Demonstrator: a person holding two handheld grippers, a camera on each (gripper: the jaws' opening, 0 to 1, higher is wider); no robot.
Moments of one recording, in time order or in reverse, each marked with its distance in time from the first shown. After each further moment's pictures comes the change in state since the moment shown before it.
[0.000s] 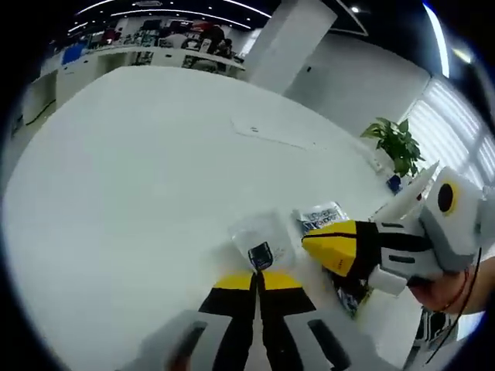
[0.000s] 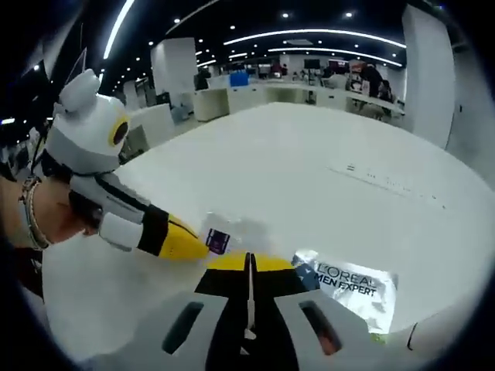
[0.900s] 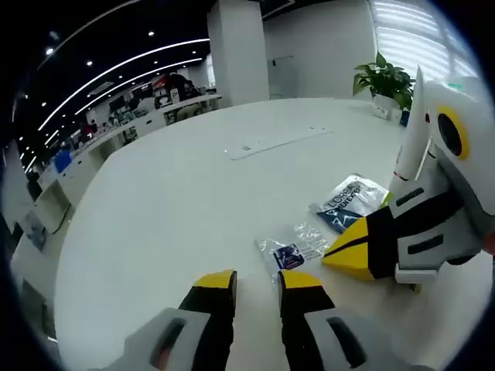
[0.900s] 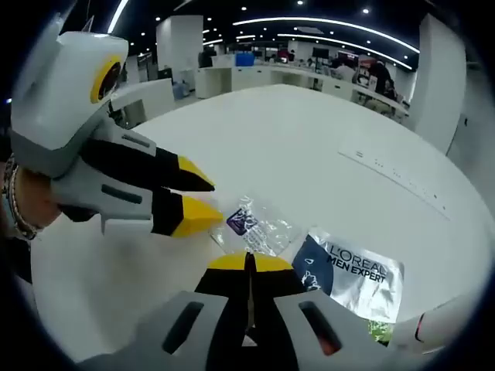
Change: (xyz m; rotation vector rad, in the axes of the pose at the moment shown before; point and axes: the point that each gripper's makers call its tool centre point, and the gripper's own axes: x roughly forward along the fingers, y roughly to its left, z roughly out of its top) left arm -0.008 0.024 0.023 0.387 -0.180 0.310; right arm 0.003 0.003 -0.024 -0.062 0.109 -0.048
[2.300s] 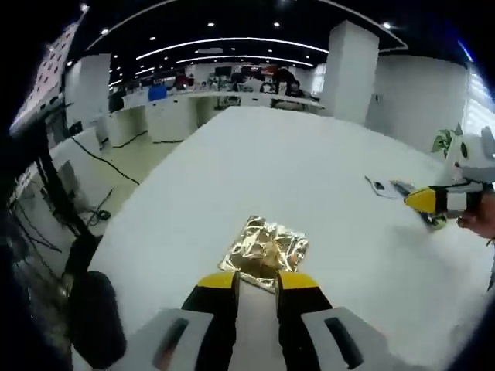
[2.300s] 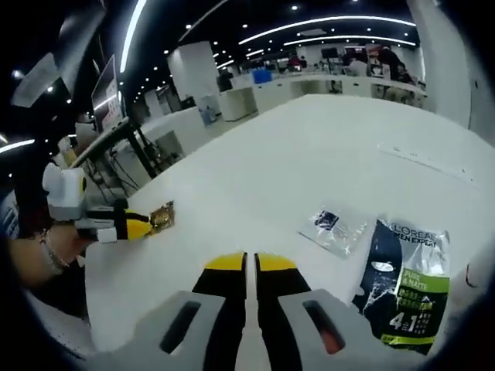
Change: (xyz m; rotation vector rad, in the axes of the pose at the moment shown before) left arm -0.141 0.111 -0.148 -0.269 0.007 0.289; right arm -0.040 0.080 0.013 0.142 -0.110 0.222
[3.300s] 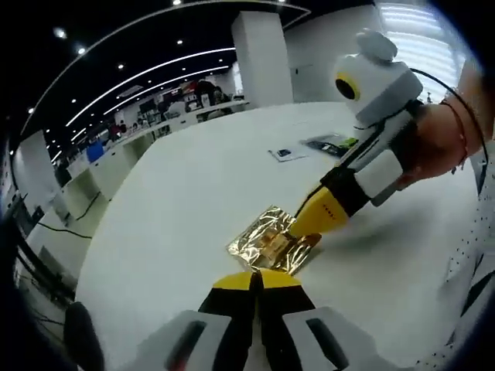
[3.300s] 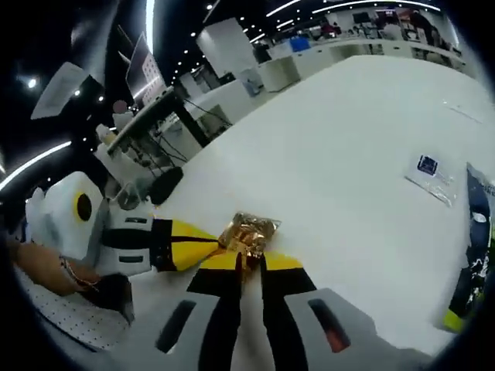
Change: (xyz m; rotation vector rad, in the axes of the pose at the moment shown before) left arm -0.040 -0.093 -0.032 0.248 -0.046 -0.179; right arm 0.020 0.101 -0.045 0.049 0.149 0.315
